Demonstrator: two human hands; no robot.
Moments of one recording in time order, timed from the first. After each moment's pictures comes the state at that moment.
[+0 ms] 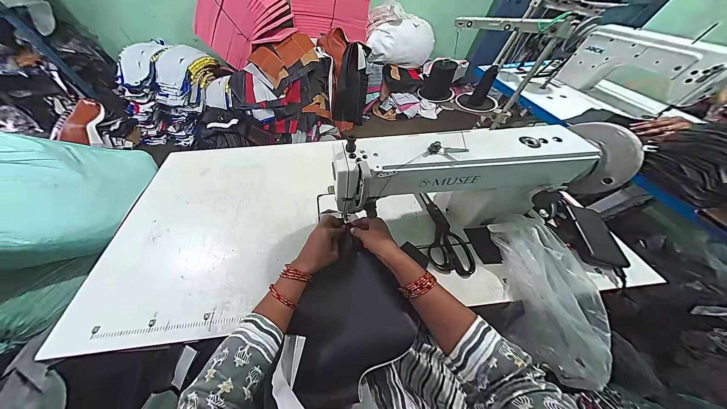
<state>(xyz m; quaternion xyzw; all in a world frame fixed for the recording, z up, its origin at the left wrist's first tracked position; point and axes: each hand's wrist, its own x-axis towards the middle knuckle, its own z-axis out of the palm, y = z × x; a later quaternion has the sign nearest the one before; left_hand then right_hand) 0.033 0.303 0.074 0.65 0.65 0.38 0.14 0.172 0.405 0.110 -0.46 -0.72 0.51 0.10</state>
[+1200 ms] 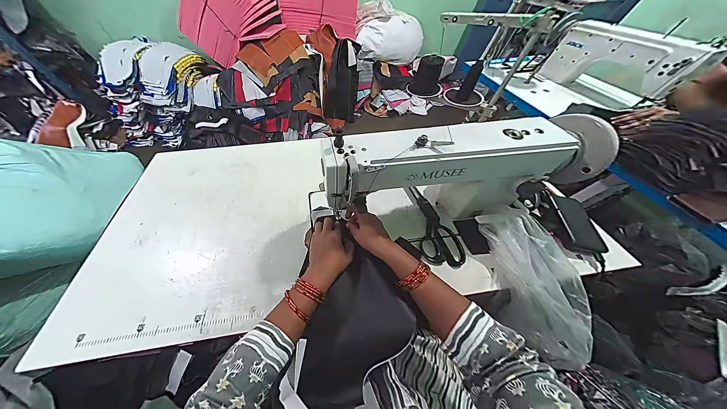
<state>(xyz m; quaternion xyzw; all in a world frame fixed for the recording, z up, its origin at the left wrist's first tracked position) 0.087 0.307 0.103 0.53 0.81 0.17 0.16 0.174 0.409 0.124 -0.40 -0.86 0.32 -0.01</state>
